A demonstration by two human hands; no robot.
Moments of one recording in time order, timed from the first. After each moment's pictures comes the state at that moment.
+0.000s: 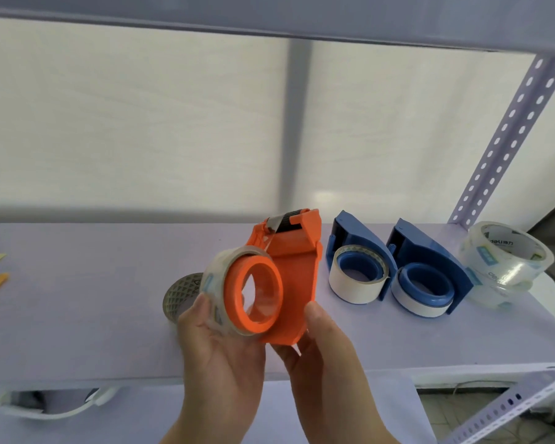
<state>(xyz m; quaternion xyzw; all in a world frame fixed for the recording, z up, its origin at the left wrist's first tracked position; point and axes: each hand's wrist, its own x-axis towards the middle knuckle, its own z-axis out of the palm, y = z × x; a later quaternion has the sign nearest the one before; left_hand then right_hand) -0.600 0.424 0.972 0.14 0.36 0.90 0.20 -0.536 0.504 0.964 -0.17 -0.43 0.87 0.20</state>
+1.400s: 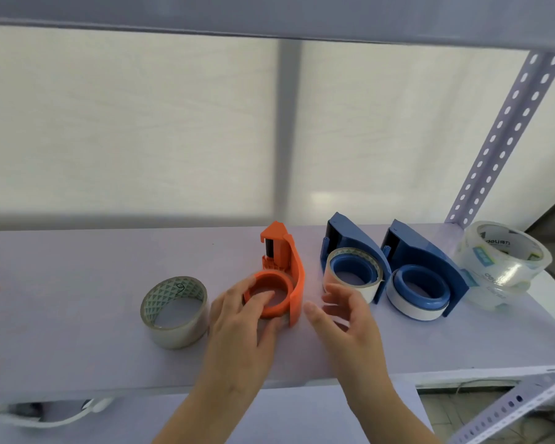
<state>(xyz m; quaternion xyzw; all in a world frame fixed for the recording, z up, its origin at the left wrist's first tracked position) -0.636 0.449 0.915 0.31 0.87 0.38 -0.07 -0.545 0.570 0.934 -0.31 -0.70 0.59 0.28</state>
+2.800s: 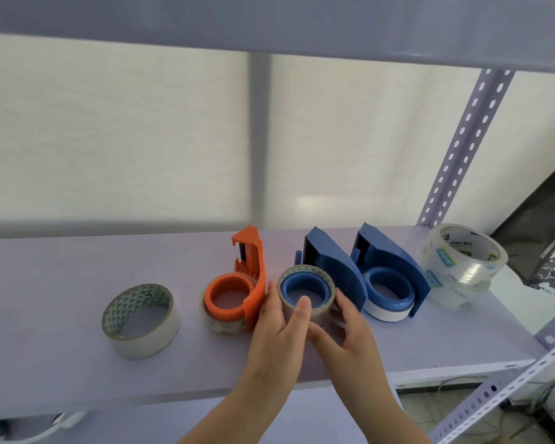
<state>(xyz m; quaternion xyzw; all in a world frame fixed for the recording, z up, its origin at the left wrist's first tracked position) -0.594 0.528 0.923 0.22 0.68 0.67 0.20 -0.514 0.600 0.929 -0.27 -0.77 0.52 0.25</state>
